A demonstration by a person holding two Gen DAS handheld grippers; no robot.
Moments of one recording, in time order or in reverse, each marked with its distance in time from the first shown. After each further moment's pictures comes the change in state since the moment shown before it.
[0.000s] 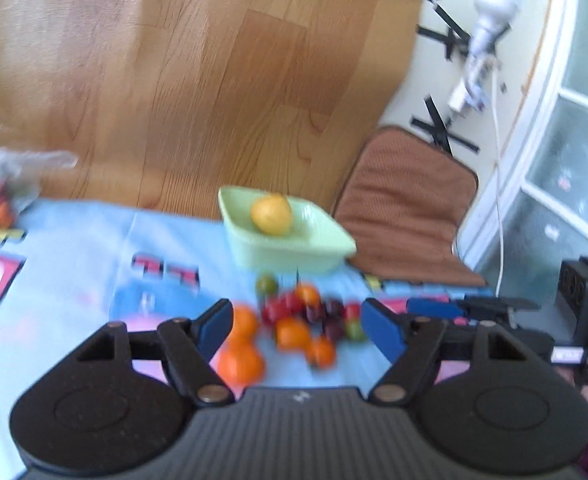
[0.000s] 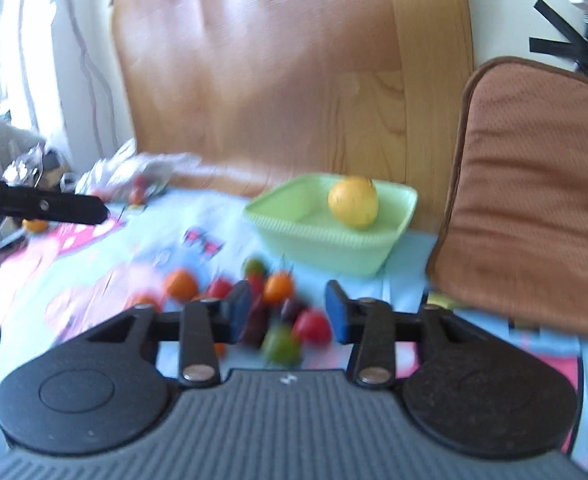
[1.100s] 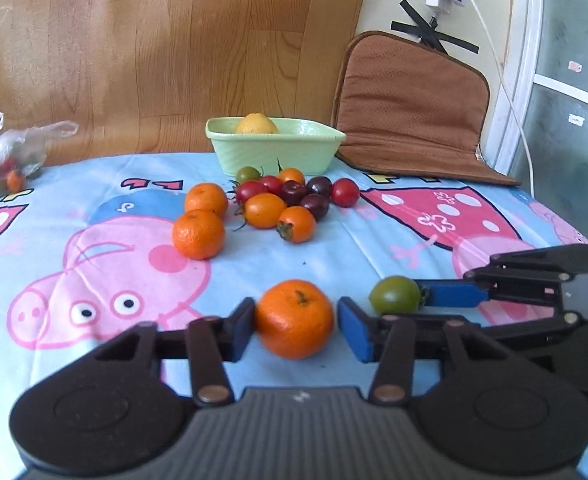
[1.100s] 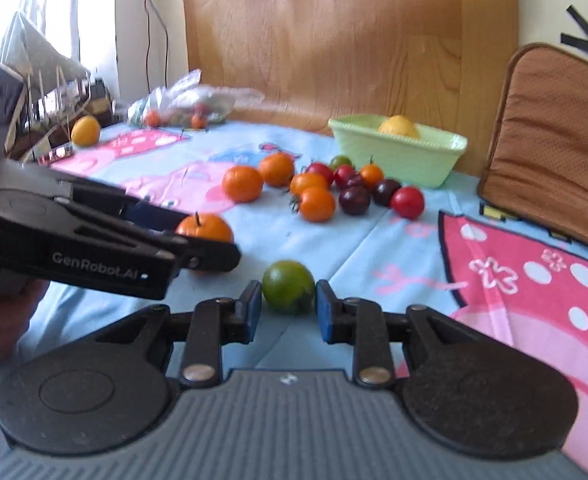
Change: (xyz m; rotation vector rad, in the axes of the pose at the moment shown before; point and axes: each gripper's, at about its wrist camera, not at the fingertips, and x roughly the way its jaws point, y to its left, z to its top) left arm 0.019 -0.060 -0.087 0.147 0.082 0.154; right arm -0.024 0.076 -0.069 -0.112 0.055 0.036
